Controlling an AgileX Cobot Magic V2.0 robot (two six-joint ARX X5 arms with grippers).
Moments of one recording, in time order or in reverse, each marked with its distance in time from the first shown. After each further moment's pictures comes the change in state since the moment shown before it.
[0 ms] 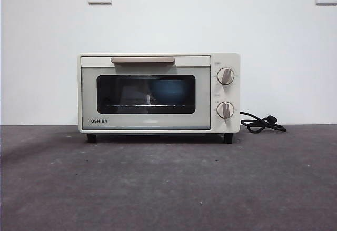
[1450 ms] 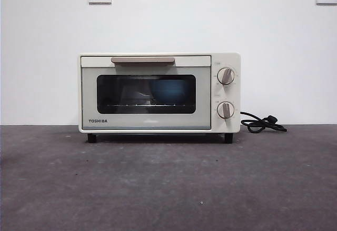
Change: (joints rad) left arm 0.006 -0.676 -0.921 0.463 -0.409 0.249; right arm 0.000 0.135 -0.004 -0.021 0.000 0.006
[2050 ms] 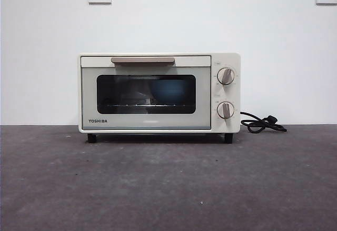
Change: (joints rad) left arm 0.000 -0.239 -0.233 -0.012 -0.112 -0.032; right arm 0.000 0.000 0.000 0.000 0.000 0.000
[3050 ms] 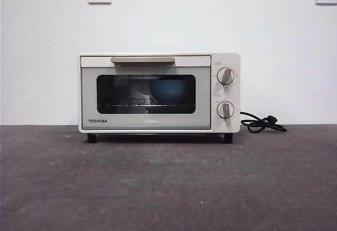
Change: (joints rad) left arm -0.003 -0.092 -0.037 -0.108 0.004 0.000; right arm 0.000 0.000 0.000 0.000 0.000 0.000
